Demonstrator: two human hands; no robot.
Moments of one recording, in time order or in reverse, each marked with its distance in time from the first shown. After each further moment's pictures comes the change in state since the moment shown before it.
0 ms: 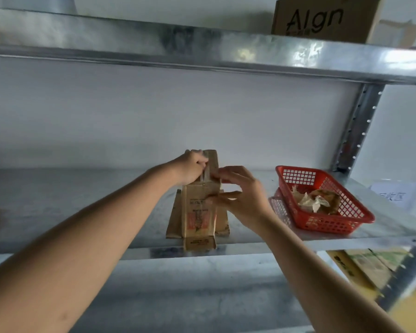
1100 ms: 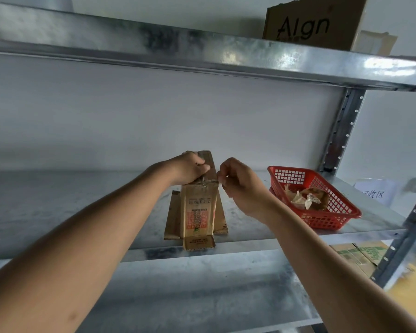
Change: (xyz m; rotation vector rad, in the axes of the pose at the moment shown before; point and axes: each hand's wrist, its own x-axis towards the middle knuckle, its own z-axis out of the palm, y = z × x) left_hand -0.018 0.015 -0.012 0.088 -0.059 0.054; right_hand 0.011 -0.032 -0.011 -0.130 -0.086 0.089
